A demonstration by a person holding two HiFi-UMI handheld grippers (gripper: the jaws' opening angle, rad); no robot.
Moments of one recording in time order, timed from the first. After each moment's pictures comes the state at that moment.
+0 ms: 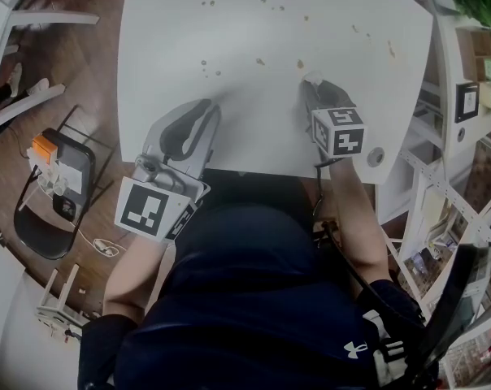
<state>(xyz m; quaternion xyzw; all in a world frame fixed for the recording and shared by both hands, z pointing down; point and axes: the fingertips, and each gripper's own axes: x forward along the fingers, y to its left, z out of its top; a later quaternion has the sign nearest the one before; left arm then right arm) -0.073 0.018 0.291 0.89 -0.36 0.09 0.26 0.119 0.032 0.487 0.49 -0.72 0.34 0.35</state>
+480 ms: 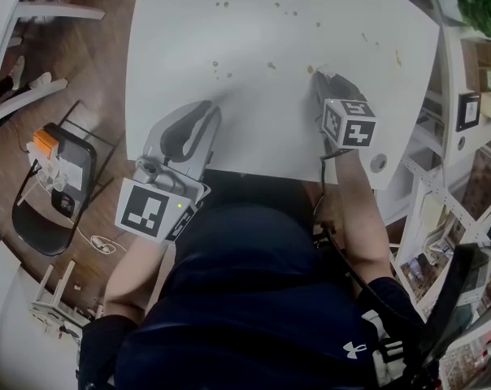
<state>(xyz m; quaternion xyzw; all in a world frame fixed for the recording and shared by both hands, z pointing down) -0.094 0.013 0.292 0.88 -0.38 0.08 0.26 0.129 0.000 0.487 0.52 -0.71 0.35 0.33</state>
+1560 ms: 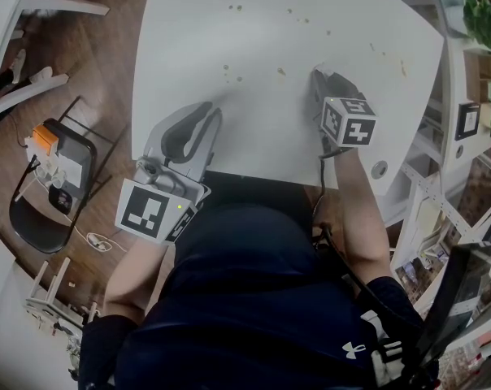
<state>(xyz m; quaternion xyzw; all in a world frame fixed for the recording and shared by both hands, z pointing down) -0.115 0.005 0.293 0.88 -0.39 0.08 0.27 0.100 -0.020 0.487 0.51 -0.72 0.35 0.32</state>
